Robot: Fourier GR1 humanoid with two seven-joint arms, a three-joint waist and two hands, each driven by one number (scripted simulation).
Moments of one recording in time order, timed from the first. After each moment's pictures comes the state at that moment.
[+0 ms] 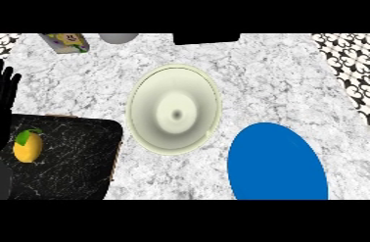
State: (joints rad) left arm -0.16 0.34 0.29 -1.55 0.15 0.03 0.01; right arm 0.60 -0.21 -0.29 -1.98 1.05 0.06 0.18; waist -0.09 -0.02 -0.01
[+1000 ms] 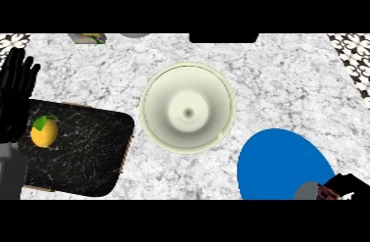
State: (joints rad) left arm -0.23 0.31 0.23 -1.53 0.14 0.02 0.01; right arm 0.46 -0.03 0.15 -2.39 1.04 0.15 0.43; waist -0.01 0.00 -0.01
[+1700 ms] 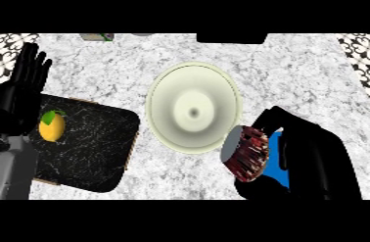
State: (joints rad) left arm -0.28 0.29 0.21 -1.50 0.13 0.01 0.01; right arm -0.28 -0.01 0.42 -2.22 1.06 0.33 1.05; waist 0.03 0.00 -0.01
